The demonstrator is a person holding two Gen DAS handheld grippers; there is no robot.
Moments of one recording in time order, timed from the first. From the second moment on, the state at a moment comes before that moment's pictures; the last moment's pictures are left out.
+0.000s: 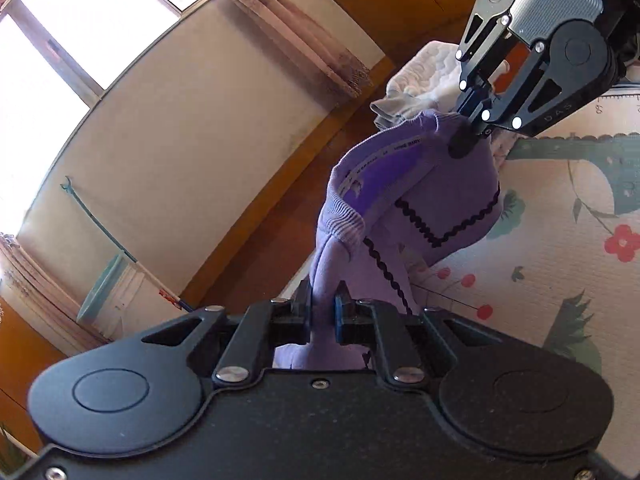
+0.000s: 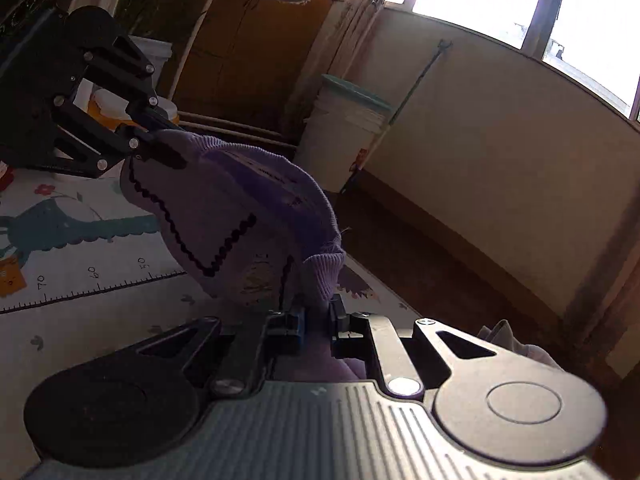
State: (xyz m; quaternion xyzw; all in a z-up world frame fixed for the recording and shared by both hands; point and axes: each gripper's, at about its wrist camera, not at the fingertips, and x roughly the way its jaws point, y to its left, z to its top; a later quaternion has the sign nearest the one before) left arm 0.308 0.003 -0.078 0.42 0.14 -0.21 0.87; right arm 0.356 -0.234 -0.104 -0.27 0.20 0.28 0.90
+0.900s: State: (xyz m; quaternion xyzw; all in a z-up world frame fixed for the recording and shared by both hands) left arm 0.196 -0.013 -0.215 0.54 0.10 -0.28 0.79; right arm 0.200 -0.201 -0.247 -0.53 0.14 0.34 0.76
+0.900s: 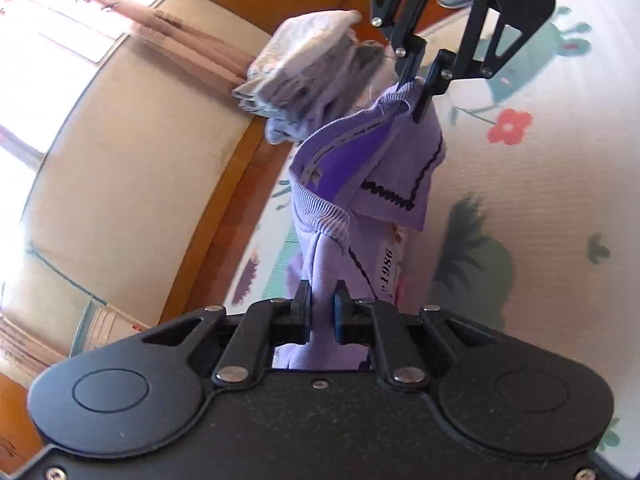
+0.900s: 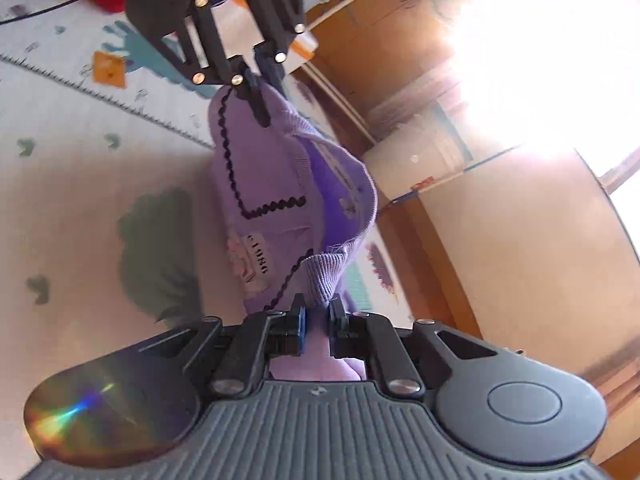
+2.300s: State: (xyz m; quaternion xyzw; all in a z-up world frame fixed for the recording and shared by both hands) left arm 0.101 -0.036 -0.271 0.33 0.36 -0.42 0.77; right arm 0.122 -0.195 -0.257 -0.26 0.40 0.43 0.77
